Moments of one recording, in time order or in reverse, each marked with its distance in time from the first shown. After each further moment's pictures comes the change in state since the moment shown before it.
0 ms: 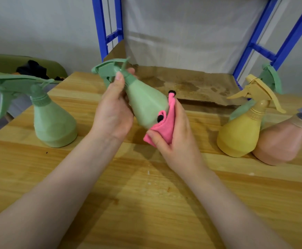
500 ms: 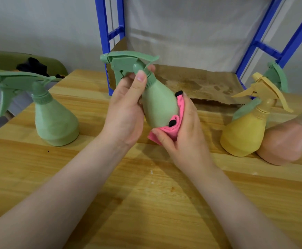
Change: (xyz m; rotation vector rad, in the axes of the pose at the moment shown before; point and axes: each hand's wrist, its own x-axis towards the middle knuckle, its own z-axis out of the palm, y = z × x) left_hand -0.018 0.000 0.015 0.083 -0.137 0.083; right_hand -0.001 -0.001 -0.004 -0.251 0.057 -0.049
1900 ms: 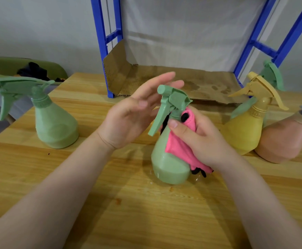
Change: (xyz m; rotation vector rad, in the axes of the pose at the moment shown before) left_hand 0.006 -0.002 -0.020 0.175 -0.676 -0.198; right_hand 0.013 -0.002 -0.047 0.774 -0.392 0.167
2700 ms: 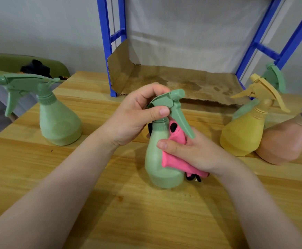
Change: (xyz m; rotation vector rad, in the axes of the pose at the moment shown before) left_hand 0.000 -0.001 0.000 0.185 0.111 0.115; right_hand 0.000 0.006 0.008 -0.078 -0.211 0.116
